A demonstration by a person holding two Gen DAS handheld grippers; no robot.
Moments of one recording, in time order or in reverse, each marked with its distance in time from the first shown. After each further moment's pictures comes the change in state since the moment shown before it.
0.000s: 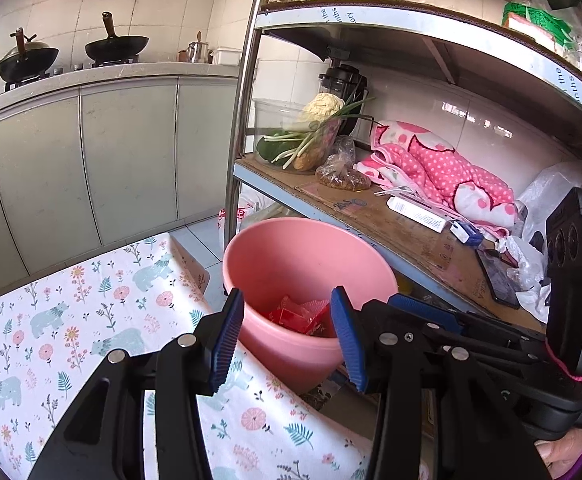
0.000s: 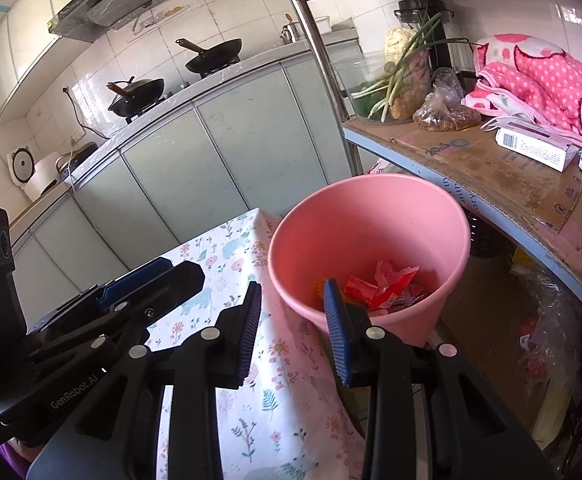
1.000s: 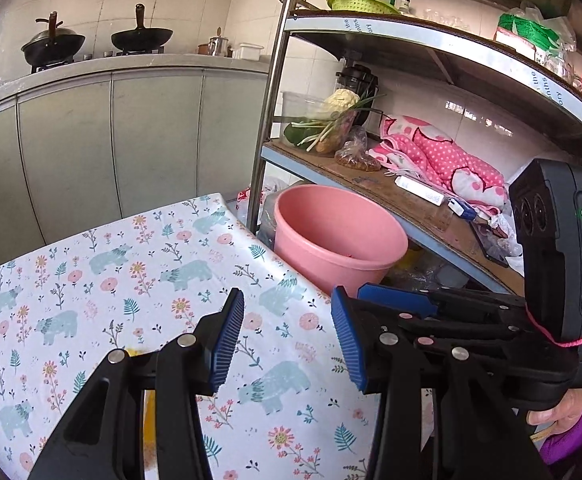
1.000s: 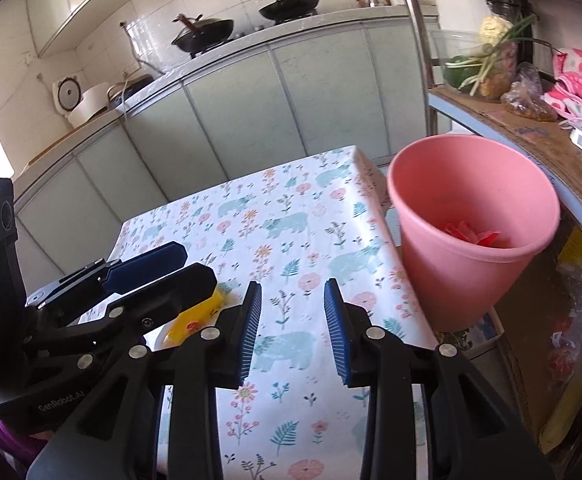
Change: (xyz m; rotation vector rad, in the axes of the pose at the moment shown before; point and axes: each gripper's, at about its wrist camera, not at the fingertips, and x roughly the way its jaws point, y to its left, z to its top) left arm -0.090 0.053 -0.062 -0.021 0.024 0.011; right arm 0.007 0.097 -0.055 -0.183 0.159 0.142
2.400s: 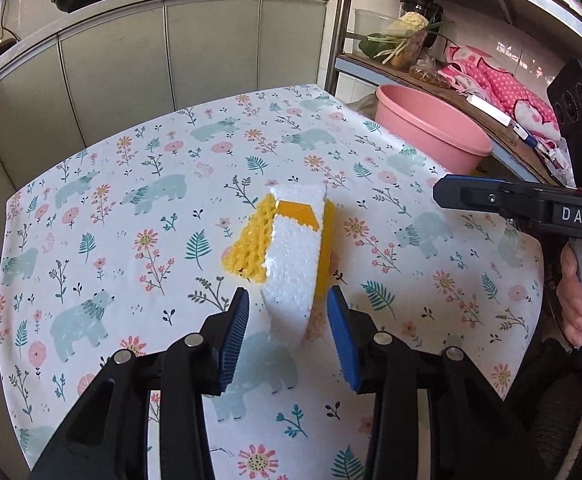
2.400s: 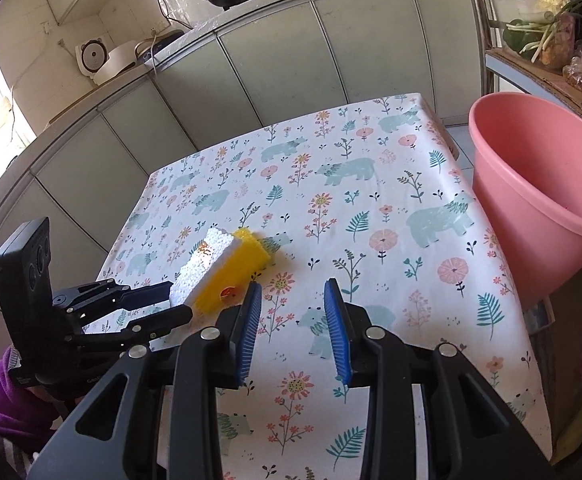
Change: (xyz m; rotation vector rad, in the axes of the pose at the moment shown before) left arm -0.008 0.096 -0.082 -0.024 0.269 0.167; right arm 0.055 0.028 -0.018 -0.034 0.160 0.120
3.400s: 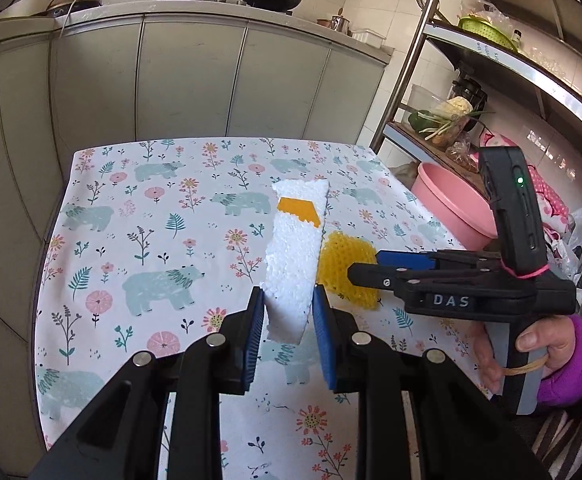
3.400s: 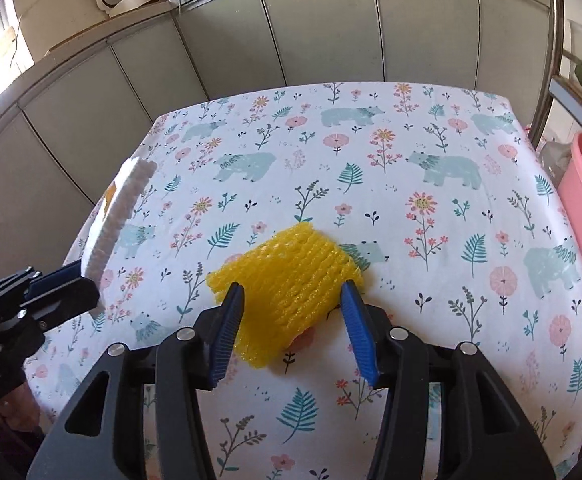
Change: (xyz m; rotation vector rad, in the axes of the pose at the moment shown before) left arm -0.061 0.054 -0.027 -0.261 -0.172 0.015; right arm 0.085 0.069 0.016 -0.206 0.113 -0.087
